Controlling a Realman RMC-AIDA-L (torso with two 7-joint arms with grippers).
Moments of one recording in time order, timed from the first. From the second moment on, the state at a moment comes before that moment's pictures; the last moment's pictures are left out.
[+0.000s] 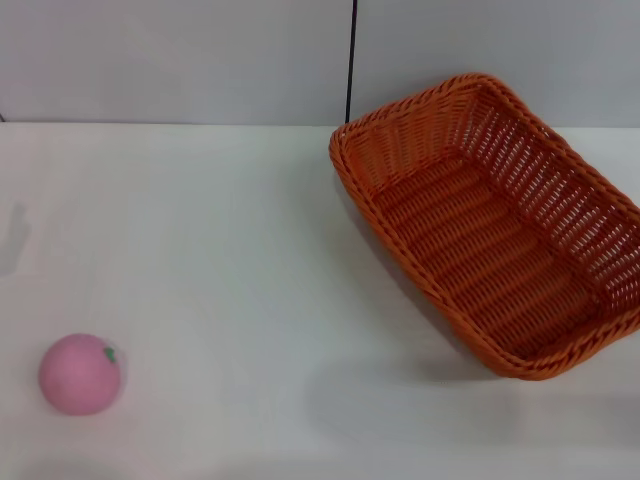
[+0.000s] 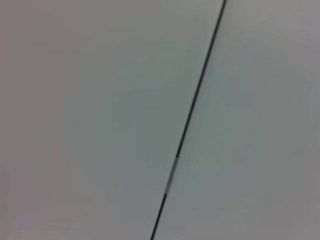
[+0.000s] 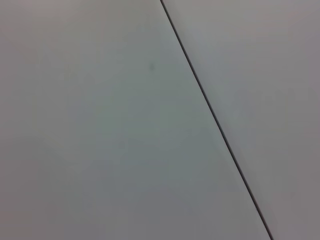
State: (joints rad) left arm -0.15 -2.07 -2.10 -0.19 0.47 -1.29 2.47; right arm 0.25 2.08 -0.46 0.03 -0.91 -1.70 0.58
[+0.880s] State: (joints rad) left arm -0.17 -2.06 -2.11 -0.19 0.47 -1.25 2.46; right arm 0.18 2.06 -0.47 -0.37 -1.15 -1.67 0.98
